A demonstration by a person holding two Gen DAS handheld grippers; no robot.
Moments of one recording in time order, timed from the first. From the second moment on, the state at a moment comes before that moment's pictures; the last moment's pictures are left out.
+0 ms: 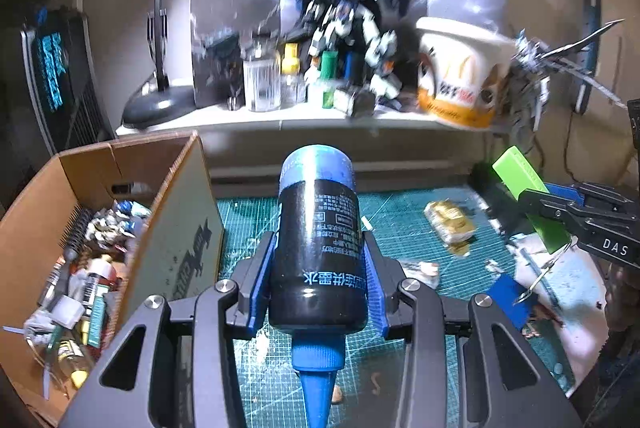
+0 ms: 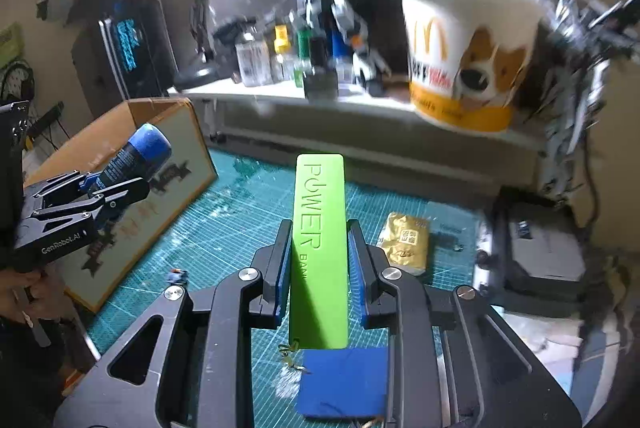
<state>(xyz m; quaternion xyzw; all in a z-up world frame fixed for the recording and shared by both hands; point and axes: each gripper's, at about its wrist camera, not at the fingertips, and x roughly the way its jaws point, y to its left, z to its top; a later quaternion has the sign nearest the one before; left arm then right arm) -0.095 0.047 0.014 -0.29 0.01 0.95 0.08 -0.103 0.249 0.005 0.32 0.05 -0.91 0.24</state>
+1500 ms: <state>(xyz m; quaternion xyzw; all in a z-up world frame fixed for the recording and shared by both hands) 0.052 -0.026 0.092 -0.19 0.01 0.98 0.02 0.019 0.213 0.072 0.23 0.02 -0.93 0.30</state>
